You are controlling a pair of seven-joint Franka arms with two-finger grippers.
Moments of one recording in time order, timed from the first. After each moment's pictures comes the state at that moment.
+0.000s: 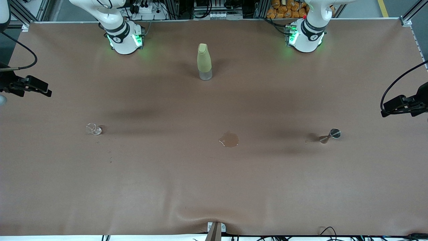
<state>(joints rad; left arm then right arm) 0.04 0.13 0.04 -1.54 -0.03 1.73 0.06 -0.05 -0.01 -0.06 -1.67 0.02 1.61 -0.12</state>
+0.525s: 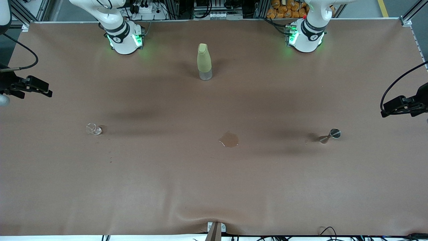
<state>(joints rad) 0.04 0.14 0.04 -1.54 -0.03 1.73 0.06 -0.05 0.00 -0.06 -1.67 0.02 1.61 -0.15</state>
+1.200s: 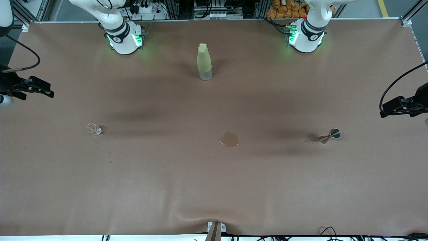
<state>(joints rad) 0.04 0.14 0.04 -1.54 -0.03 1.73 0.06 -0.05 0.00 -0.06 -1.67 0.02 1.61 -0.20</state>
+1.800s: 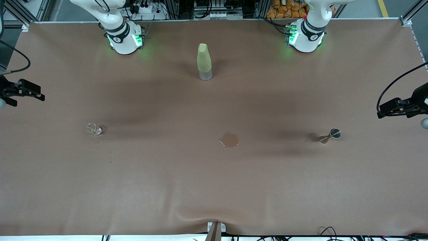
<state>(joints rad) 0.04 0.15 0.04 -1.55 -0.03 1.73 0.06 -0.10 0.05 -0.08 -1.67 0.03 1.67 -0.39</state>
